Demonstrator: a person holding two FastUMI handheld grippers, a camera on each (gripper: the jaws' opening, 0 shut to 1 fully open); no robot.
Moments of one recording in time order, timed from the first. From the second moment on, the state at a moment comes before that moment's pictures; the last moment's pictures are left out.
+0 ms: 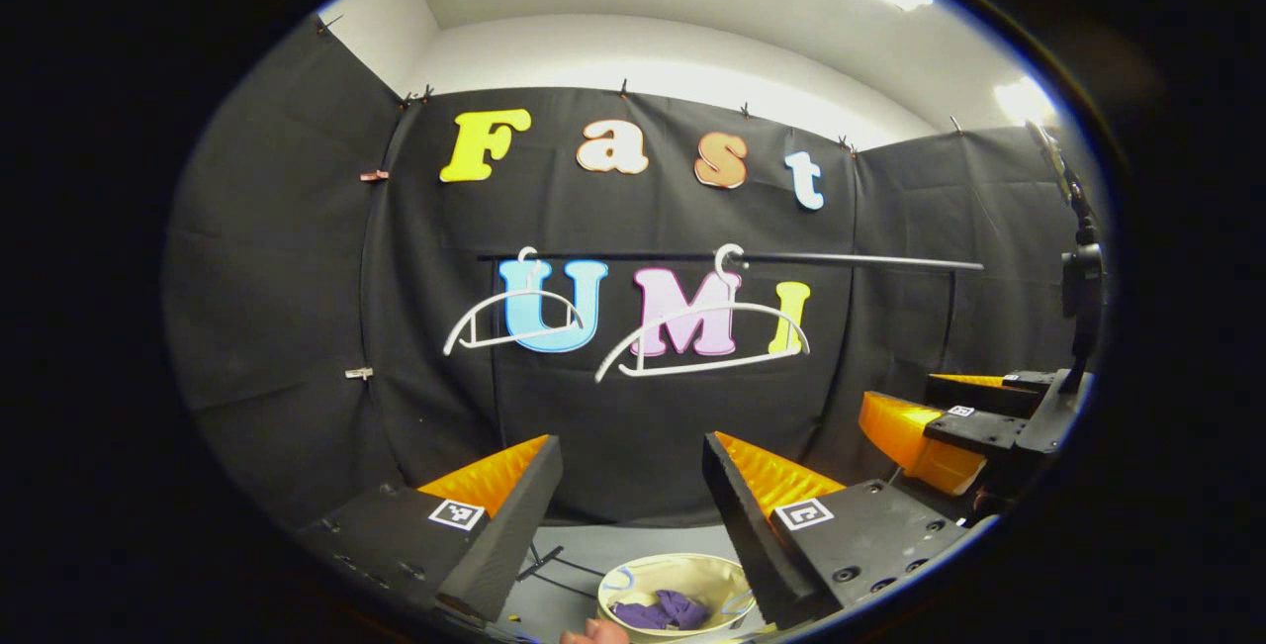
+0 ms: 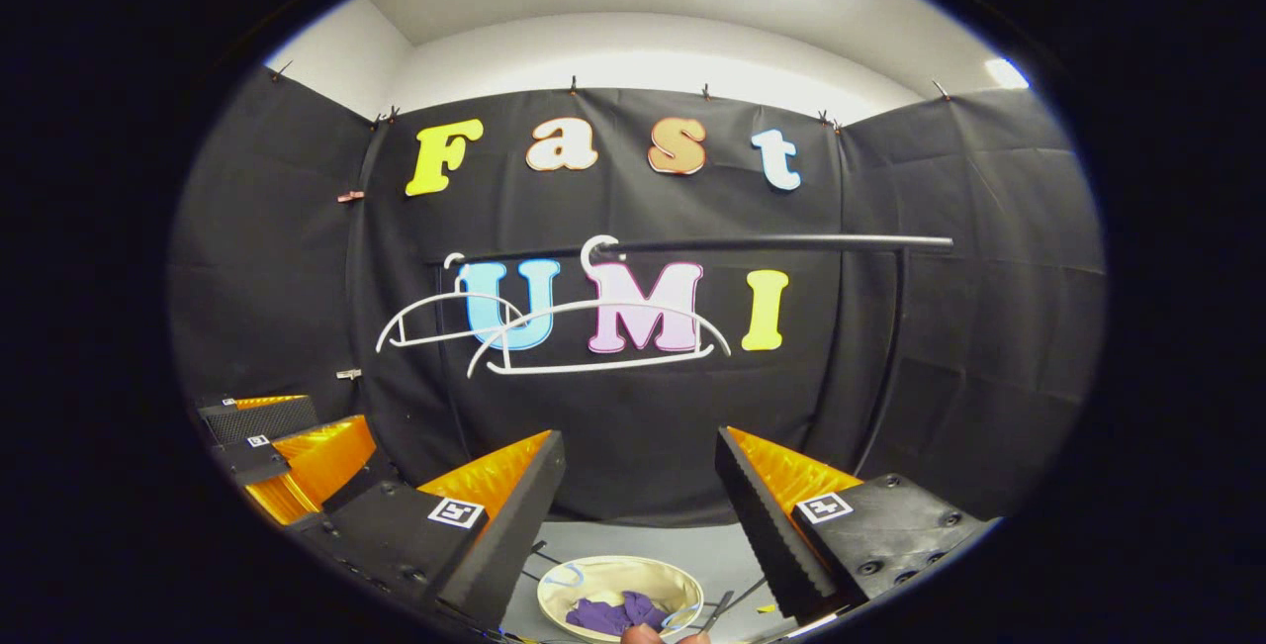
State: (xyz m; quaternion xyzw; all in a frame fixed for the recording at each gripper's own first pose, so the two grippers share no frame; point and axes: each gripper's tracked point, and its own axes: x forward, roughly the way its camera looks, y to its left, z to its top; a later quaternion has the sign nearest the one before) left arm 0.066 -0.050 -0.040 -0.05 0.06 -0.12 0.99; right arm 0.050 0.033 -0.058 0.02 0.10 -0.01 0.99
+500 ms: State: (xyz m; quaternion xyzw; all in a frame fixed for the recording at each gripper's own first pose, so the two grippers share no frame) left arm 0.036 -0.052 -0.021 -0.04 0.05 -0.10 0.99; right arm 0.033 0.016 -0.042 0.03 0.08 -0.01 1.00
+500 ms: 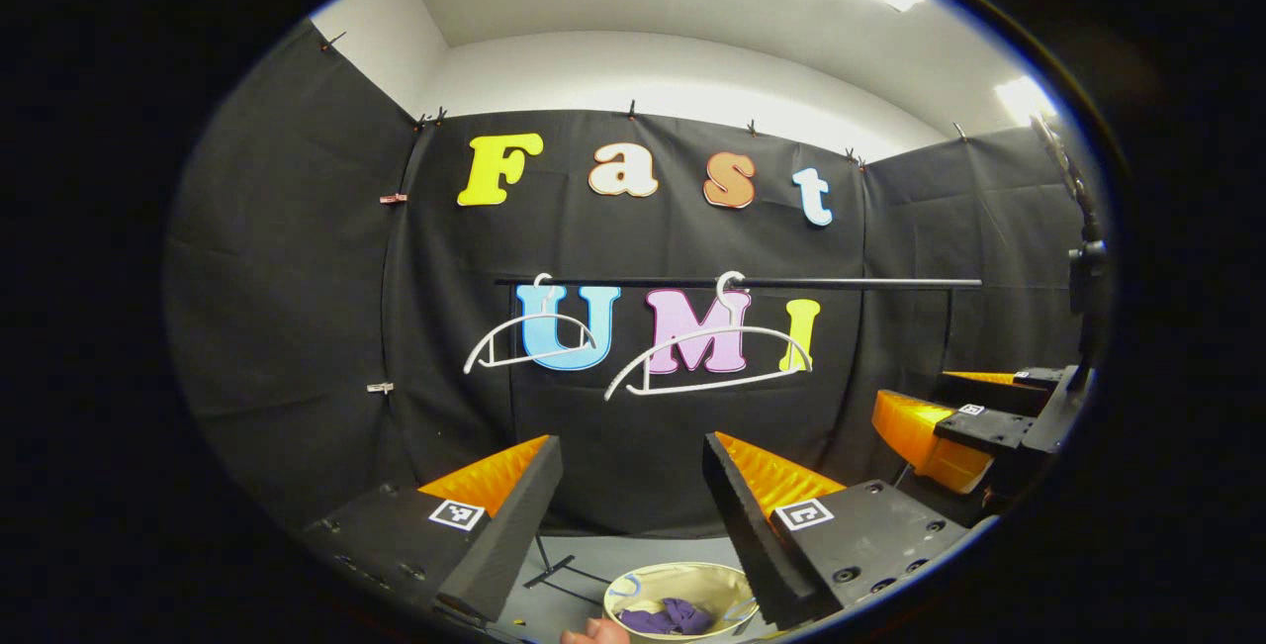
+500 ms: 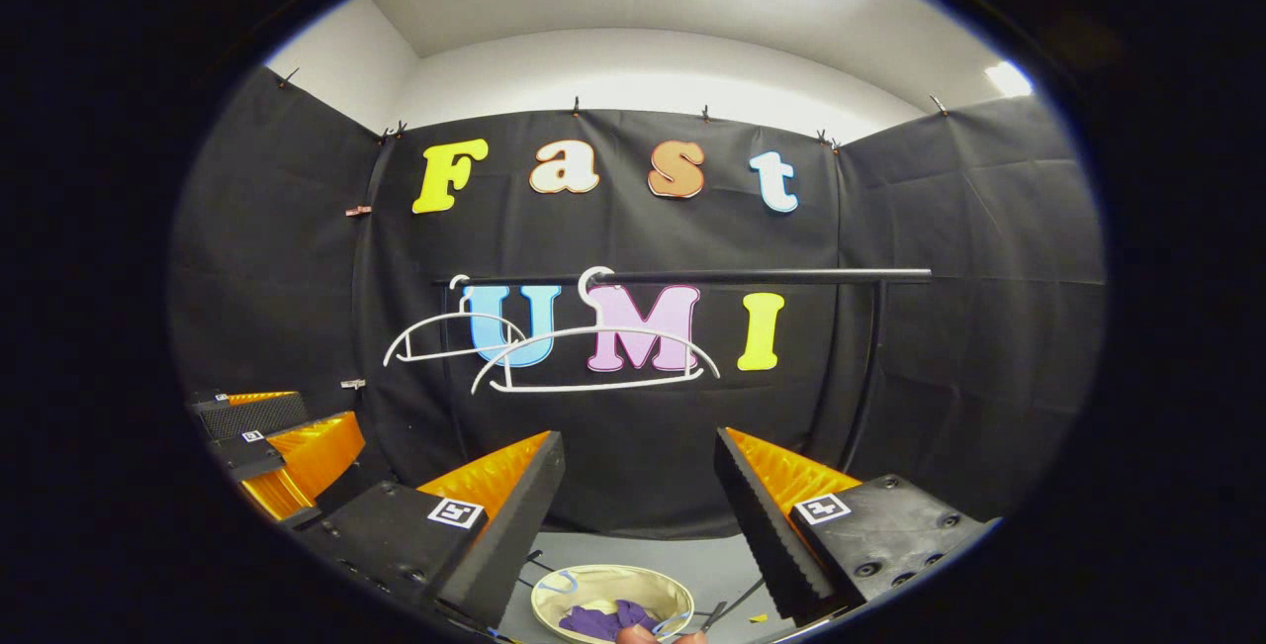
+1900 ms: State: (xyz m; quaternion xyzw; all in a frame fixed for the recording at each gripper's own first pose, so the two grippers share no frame) left arm 0.017 -0.042 -0.005 -0.03 0.03 -0.07 1.00; right arm 0.009 0.022 -0.038 0.01 0.08 0.01 1.00
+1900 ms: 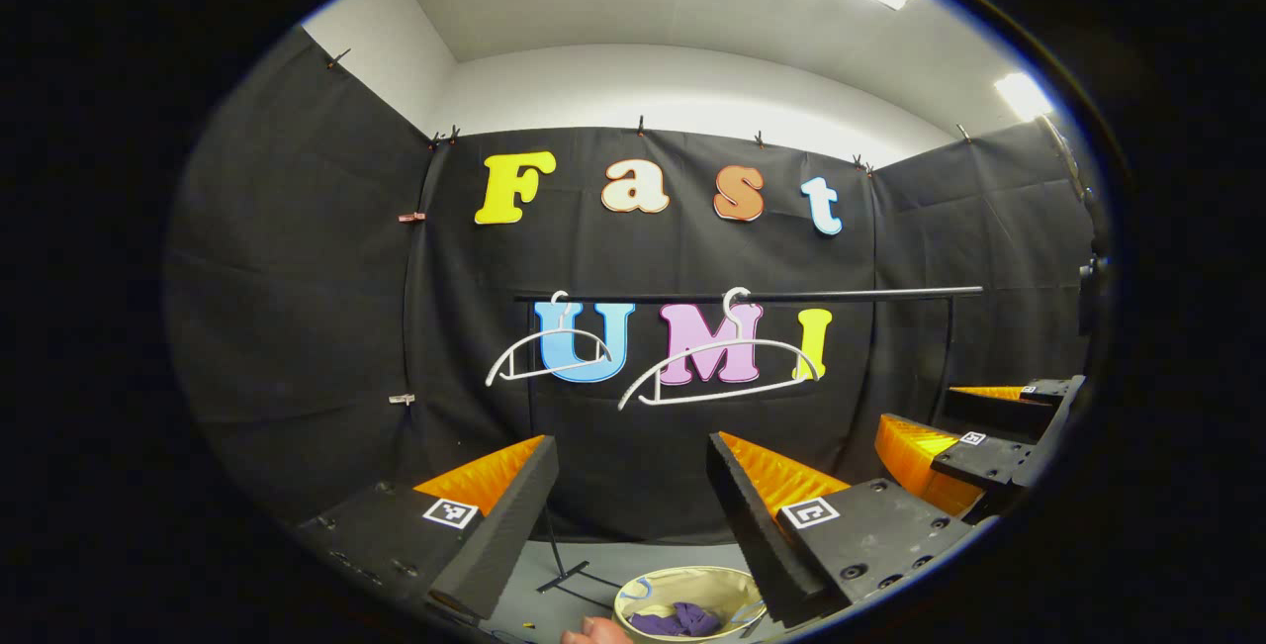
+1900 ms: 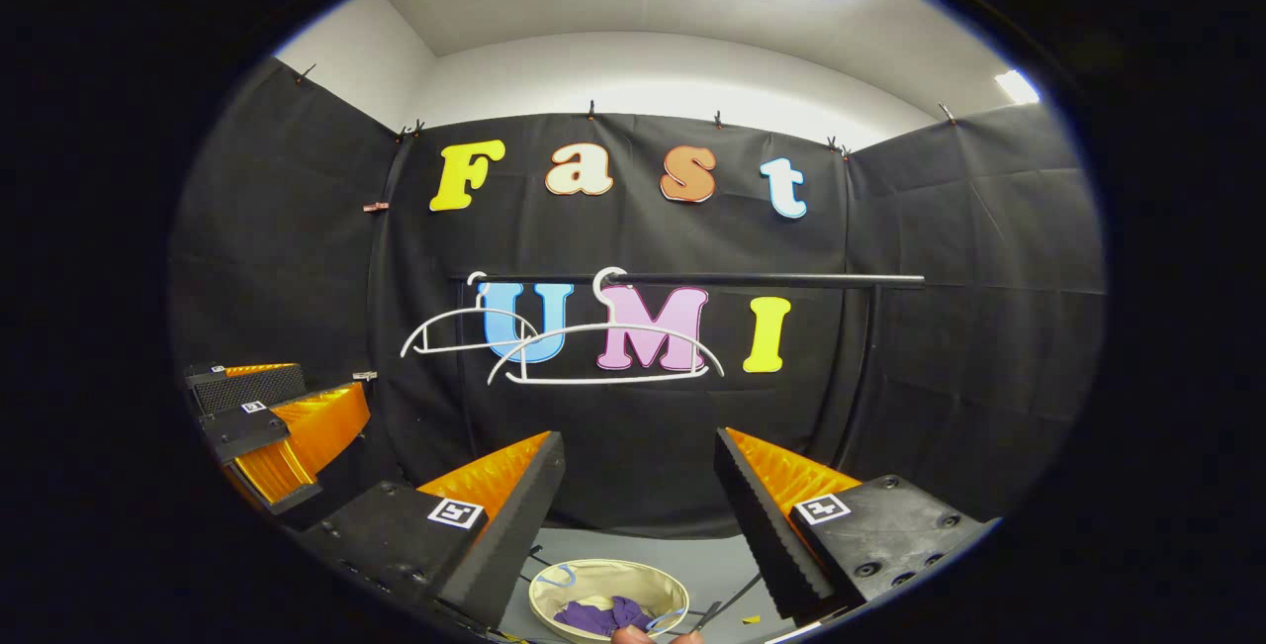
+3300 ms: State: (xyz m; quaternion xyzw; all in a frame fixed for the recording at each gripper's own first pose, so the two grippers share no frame) left arm 0.024 -0.048 -0.004 -0.03 0.03 -0.08 1.00; right arm 0.021 0.016 -0.043 0.02 0.08 0.01 1.00
